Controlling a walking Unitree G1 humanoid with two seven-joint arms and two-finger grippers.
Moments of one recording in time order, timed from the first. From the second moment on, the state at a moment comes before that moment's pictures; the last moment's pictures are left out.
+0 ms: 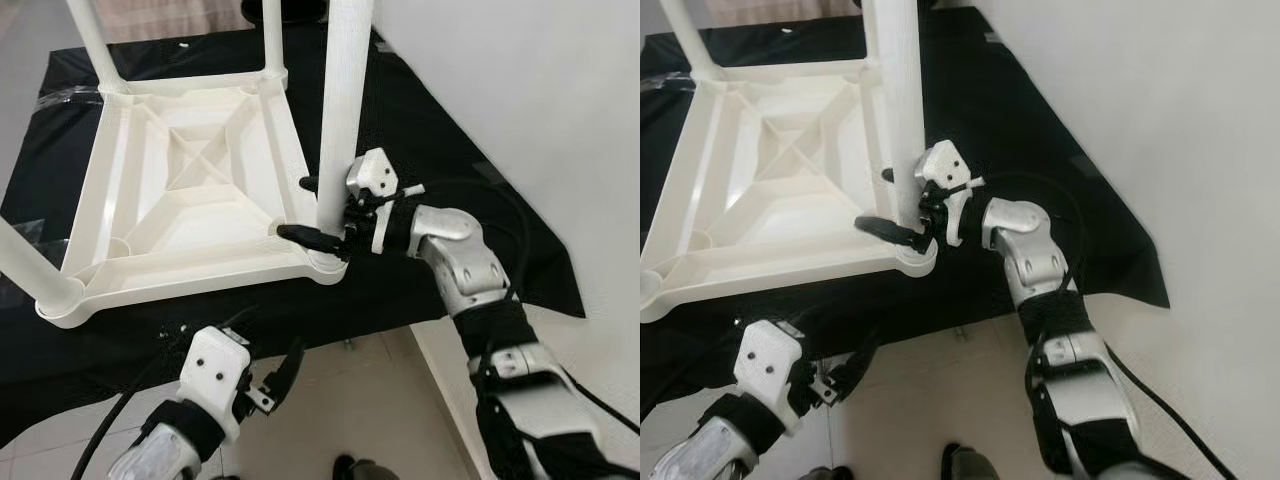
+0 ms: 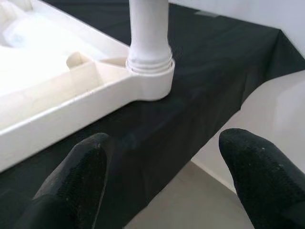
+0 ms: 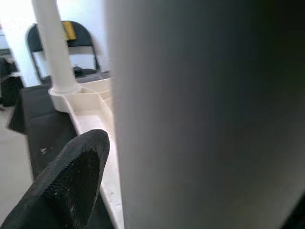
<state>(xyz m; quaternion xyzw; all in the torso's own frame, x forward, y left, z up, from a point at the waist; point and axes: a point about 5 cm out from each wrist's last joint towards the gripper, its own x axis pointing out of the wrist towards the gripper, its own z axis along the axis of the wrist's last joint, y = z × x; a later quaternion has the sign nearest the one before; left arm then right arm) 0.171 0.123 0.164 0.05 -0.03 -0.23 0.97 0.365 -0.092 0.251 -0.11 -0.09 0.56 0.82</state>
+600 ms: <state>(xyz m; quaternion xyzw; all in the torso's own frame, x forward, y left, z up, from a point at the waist) 0.143 0.124 0.173 0.05 -0.01 -0.23 0.97 0.376 -0.121 0.283 -0.08 -0.08 0.64 0.76</state>
